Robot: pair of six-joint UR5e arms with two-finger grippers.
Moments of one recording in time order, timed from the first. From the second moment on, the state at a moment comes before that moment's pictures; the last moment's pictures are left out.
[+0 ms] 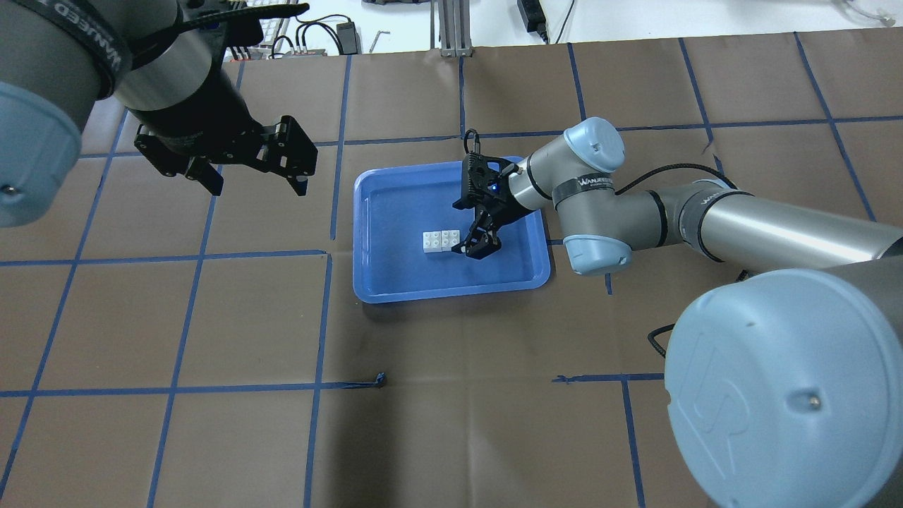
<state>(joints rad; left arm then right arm) -1.65 -1.49 -1.59 -1.58 1.57 -0.03 1.71 -1.00 1.84 -2.61 -0.94 -1.32</state>
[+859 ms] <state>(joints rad) -1.65 -1.49 -1.59 -1.58 1.57 -0.03 1.69 -1.18 1.70 -2.29 -1.34 -1.10</state>
